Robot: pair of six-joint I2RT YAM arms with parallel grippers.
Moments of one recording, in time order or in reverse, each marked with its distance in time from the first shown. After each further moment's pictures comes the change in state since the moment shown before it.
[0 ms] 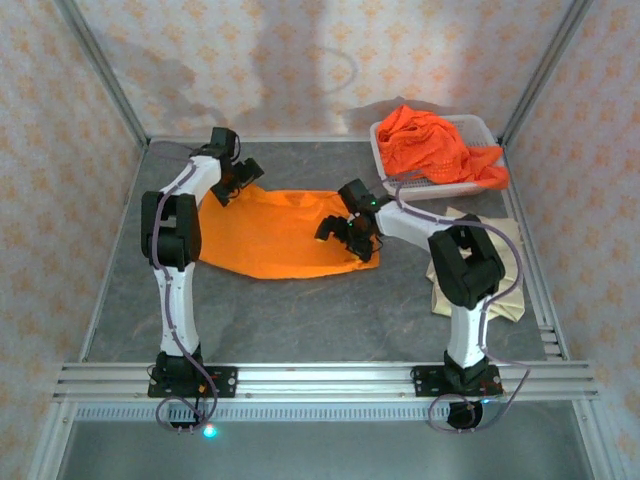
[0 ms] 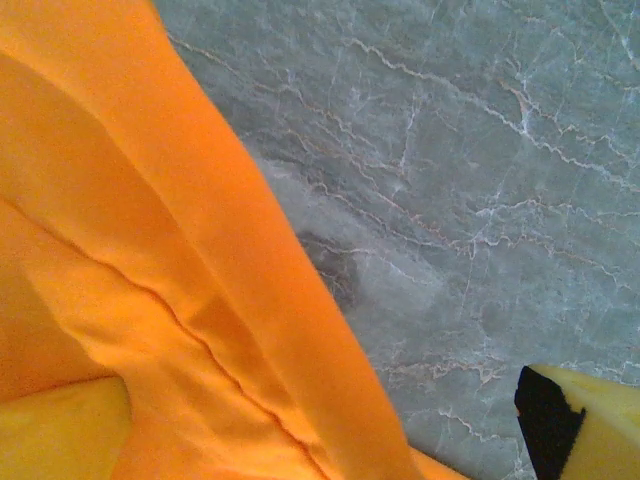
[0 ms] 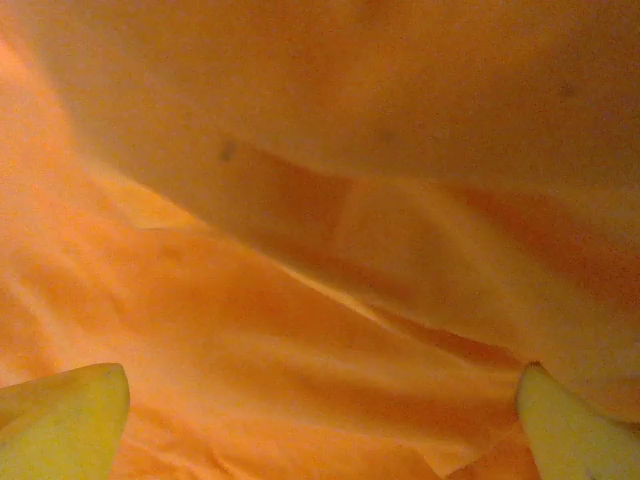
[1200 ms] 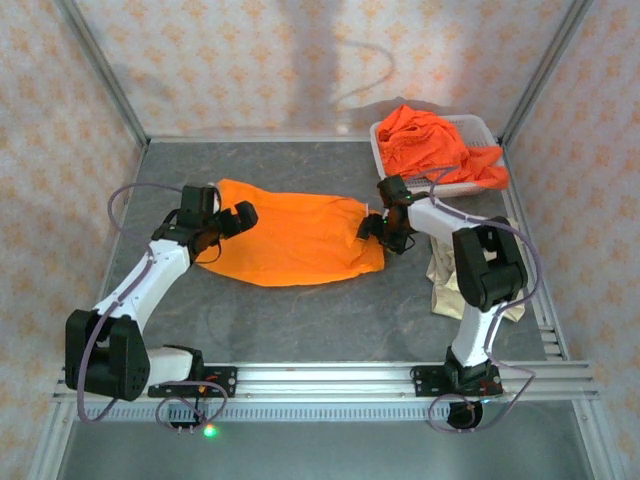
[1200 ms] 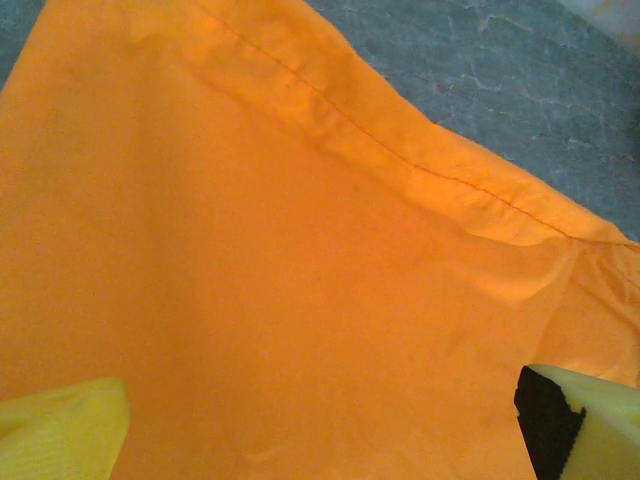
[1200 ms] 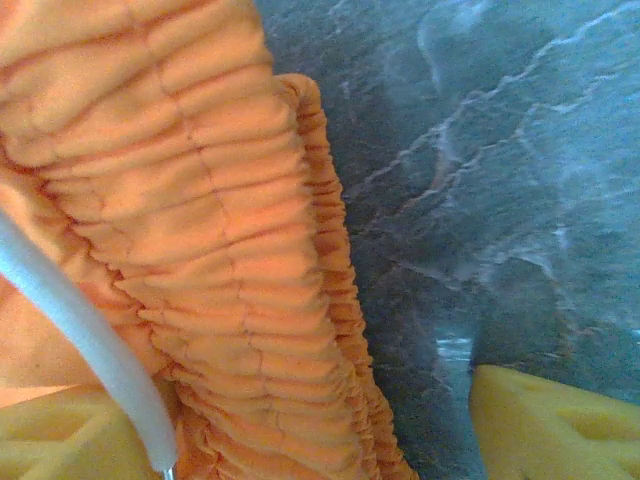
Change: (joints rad) left arm -0.096 -0.996 -0.965 0.272 -0.014 0.192; right arm -0.203 -0.054 -0.076 -0.069 0.091 -0.248
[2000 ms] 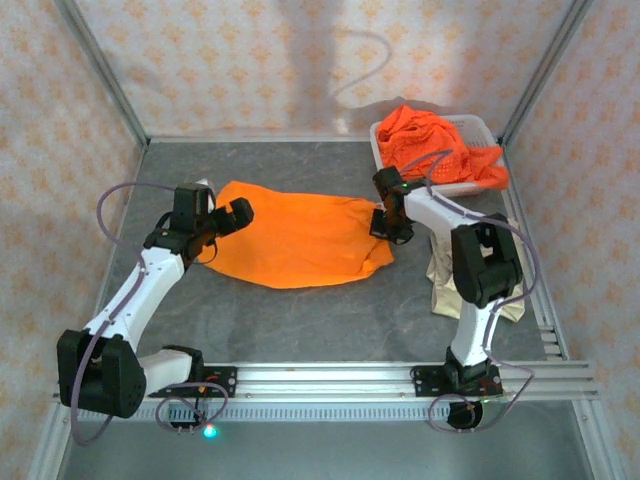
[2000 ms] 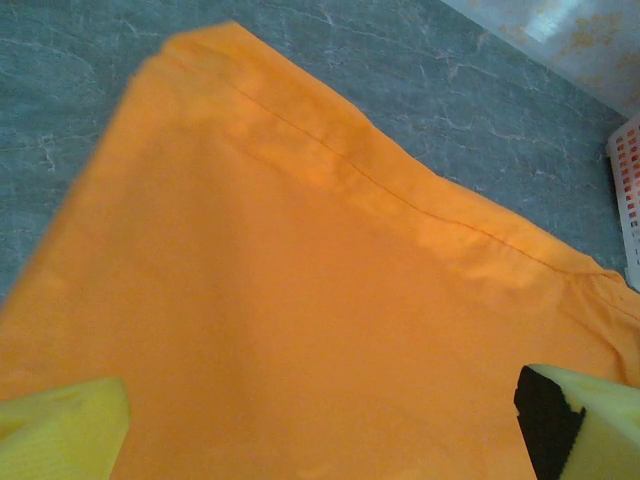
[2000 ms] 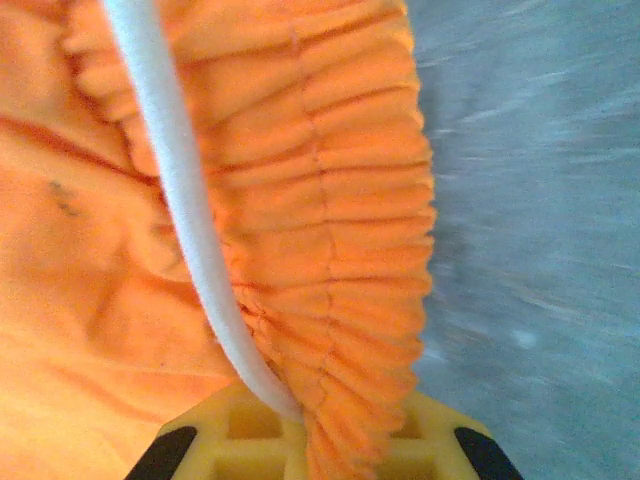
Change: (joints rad) left arm 0.000 -0.086 0.002 -0.014 -0.034 0.007; right arm 0.011 0.015 0.149 -0.225 0.219 -0.118
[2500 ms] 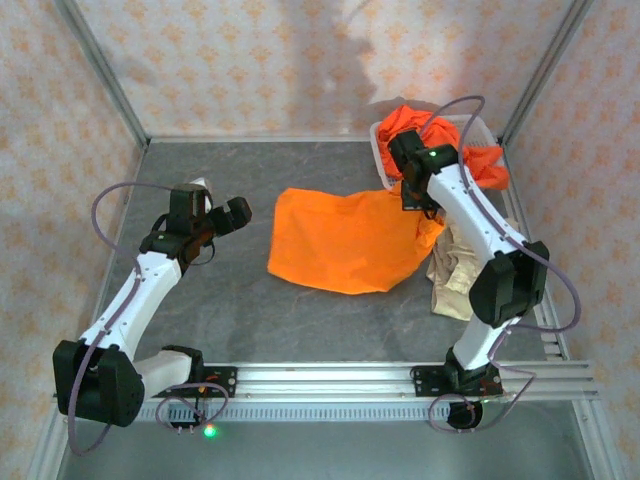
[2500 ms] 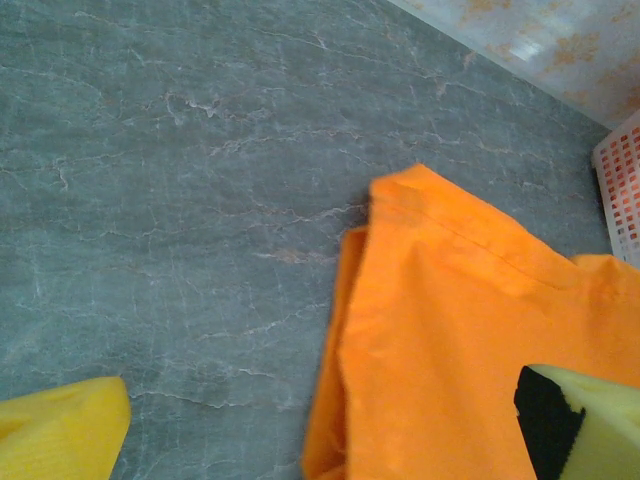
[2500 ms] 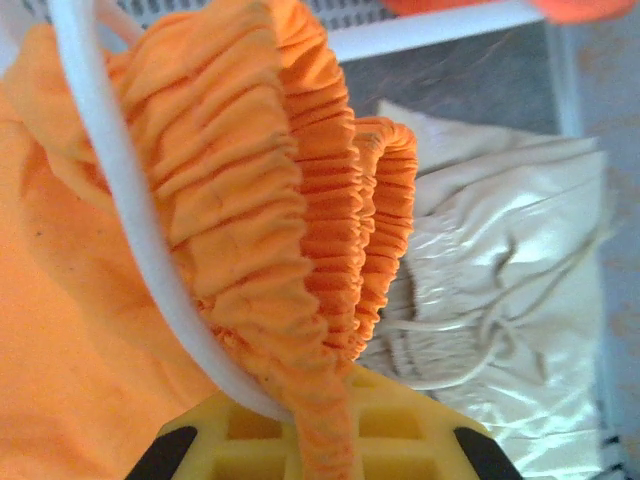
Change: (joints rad) left arm 0.000 -0.039 0.000 -0.006 -0.010 0.012; right arm 0.009 -0.152 0.343 -0.455 0.467 -0.121
